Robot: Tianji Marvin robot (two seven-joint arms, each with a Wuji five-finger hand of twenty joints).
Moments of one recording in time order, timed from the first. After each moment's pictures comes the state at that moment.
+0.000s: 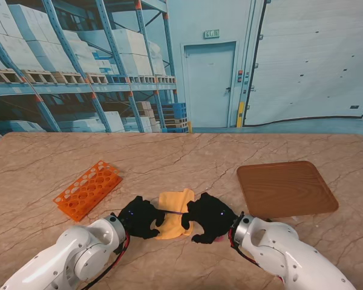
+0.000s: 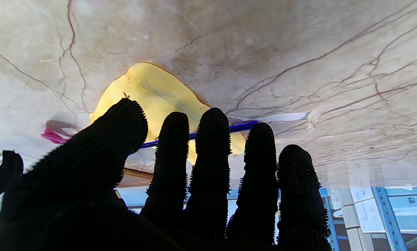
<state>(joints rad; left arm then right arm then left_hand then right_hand) 1.54 -1.02 -1.00 -1.65 1.06 -0.12 -0.17 -1.51 -1.02 1.01 -1.51 -1.14 -0.47 -0.17 0.71 -0.51 0.66 -0.09 0.67 0.06 0.85 0.51 0.89 0.15 0.82 0.89 0.53 0.32 0.79 0.76 0.21 0.32 1.31 0.87 0.44 -0.75 0.95 -0.12 0.68 -0.25 0.86 0.56 0.59 0.16 1.04 0.65 0.64 0.06 1.16 0.85 0.28 0.17 1.08 0.74</state>
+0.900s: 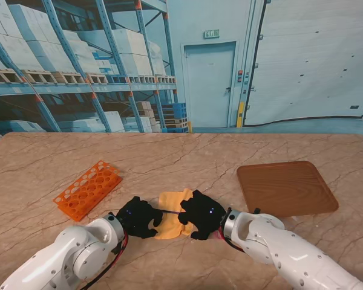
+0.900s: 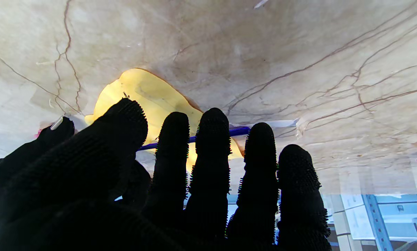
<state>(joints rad) 1.55 -1.02 -1.01 -1.66 1.05 -0.10 -0.21 -1.26 -0.99 0.69 -1.34 -1.22 -0.33 -0.27 0.71 -0.51 0.66 -0.09 0.67 0.06 0.85 0.51 0.89 0.15 0.82 0.89 0.54 0.32 0.79 0.76 0.22 0.32 1.31 0.87 0.44 -0.80 0.97 -0.12 0.74 -0.09 0.74 0.49 0.54 0.21 1.08 0.66 0.61 0.09 1.21 0.86 0.23 0.17 1.19 0.69</state>
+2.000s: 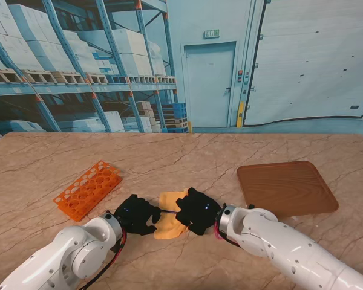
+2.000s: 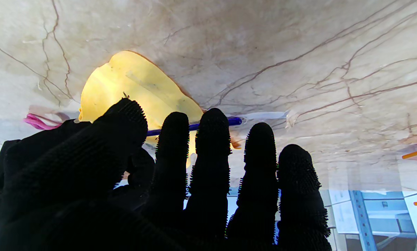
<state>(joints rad) 1.55 -1.02 -1.03 -1.66 1.02 -0.09 -0.19 -1.16 -1.02 0.59 -1.24 -1.15 -0.35 -0.32 0.71 -0.51 0.65 -0.09 0.67 0.06 0.85 0.51 0.89 0.15 0.82 0.90 0.54 0.32 0.80 0.76 0.22 0.32 1.31 0.87 0.53 -0.86 1.18 -0.06 0.90 -0.20 1.10 0.24 0.58 0.19 1.10 0.66 0.62 0.09 1.22 0.86 0.23 0.17 1.24 0.67</state>
